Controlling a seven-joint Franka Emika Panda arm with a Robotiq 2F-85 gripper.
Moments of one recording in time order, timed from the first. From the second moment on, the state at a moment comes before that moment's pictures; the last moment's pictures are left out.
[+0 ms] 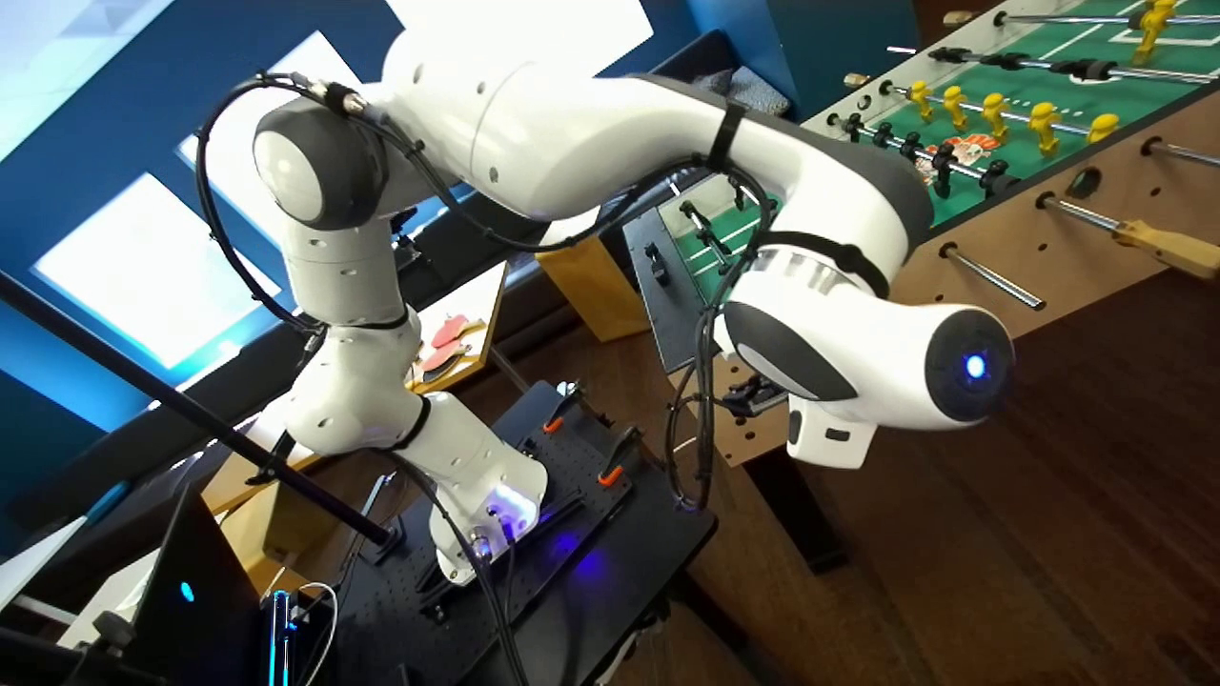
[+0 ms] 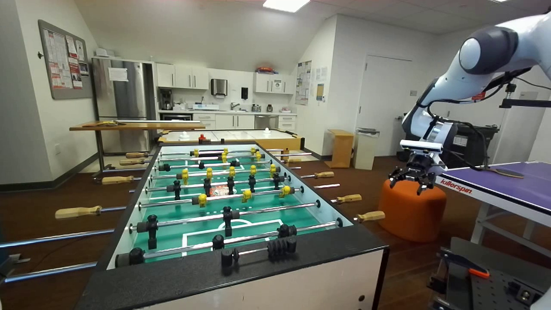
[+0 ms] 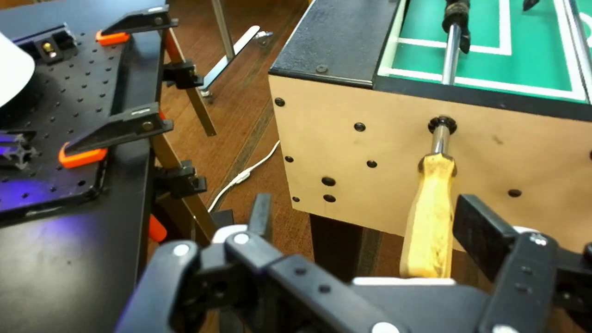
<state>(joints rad) -0.68 0.71 -0.41 -1.79 0.77 1.48 0.39</state>
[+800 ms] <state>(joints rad) -0.78 0.99 -0.38 -1.57 0.96 1.31 0.68</state>
